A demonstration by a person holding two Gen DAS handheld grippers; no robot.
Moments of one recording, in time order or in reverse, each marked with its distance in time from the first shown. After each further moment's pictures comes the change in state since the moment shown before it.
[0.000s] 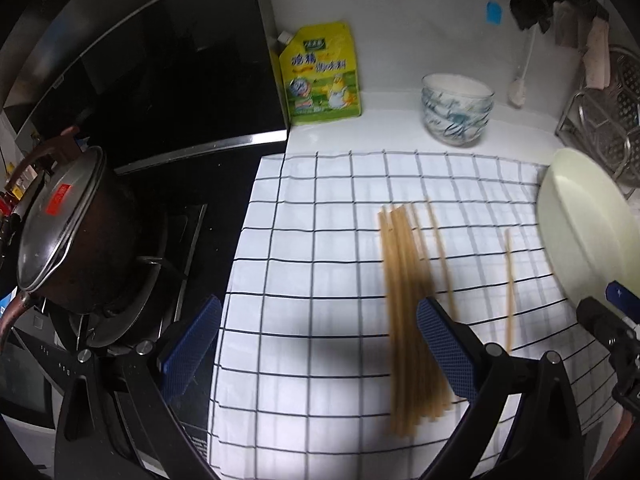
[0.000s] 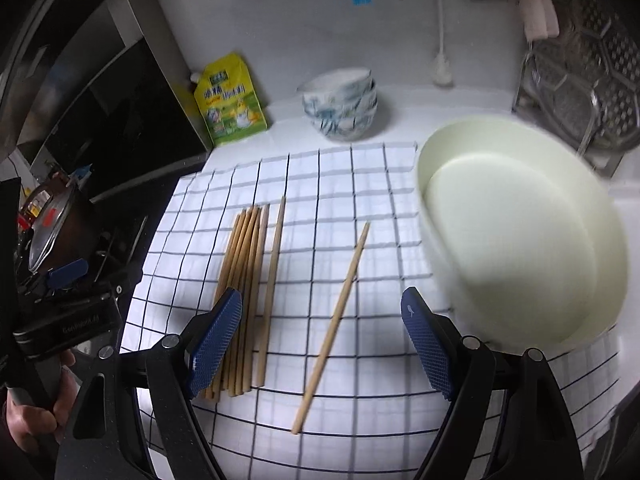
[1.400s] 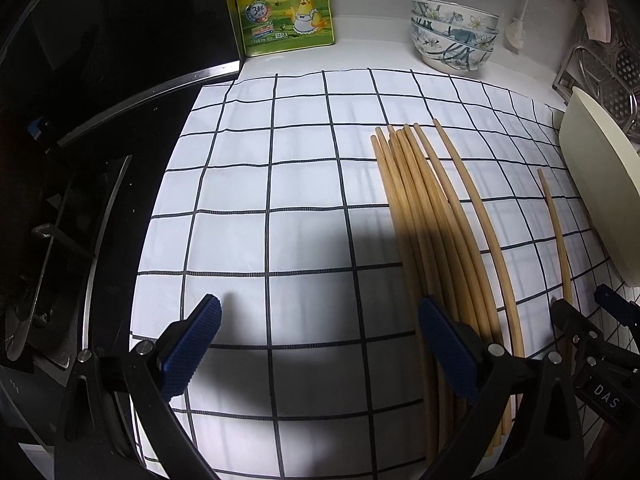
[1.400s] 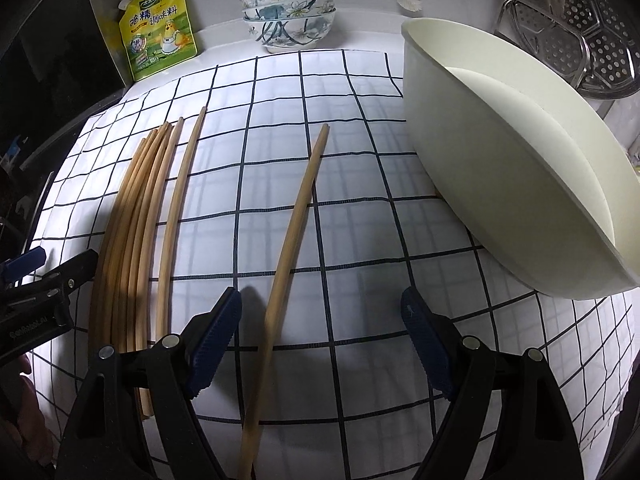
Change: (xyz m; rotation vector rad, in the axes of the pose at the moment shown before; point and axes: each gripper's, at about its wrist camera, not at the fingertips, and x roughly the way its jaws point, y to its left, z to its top) left arm 0.101 -0.009 -0.034 0.048 0.091 -0.116; right arm 0.097 -0.008 -0.041 0.027 0.103 -0.249
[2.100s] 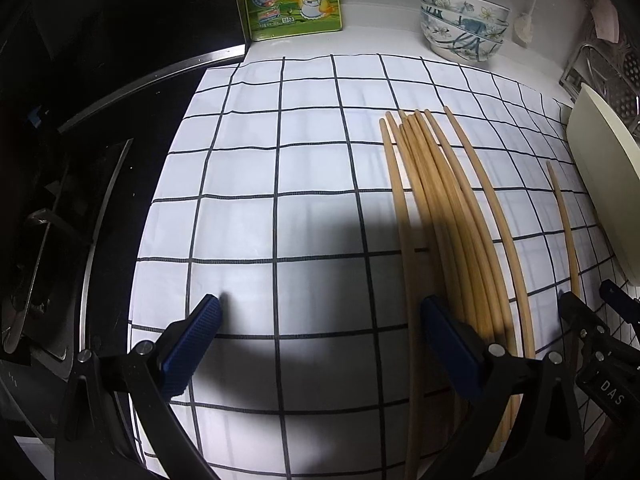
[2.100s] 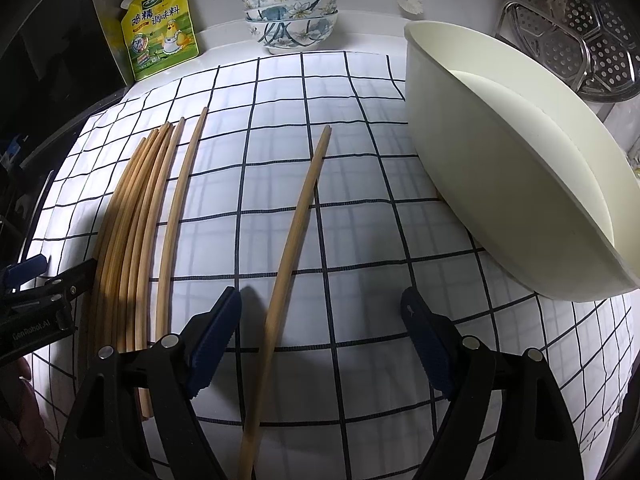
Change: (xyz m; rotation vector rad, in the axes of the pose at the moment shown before) left arm 0.006 0.008 -0.003 -0.016 0.043 -0.003; right arm 0.001 0.002 0.000 -0.012 -0.008 0.001
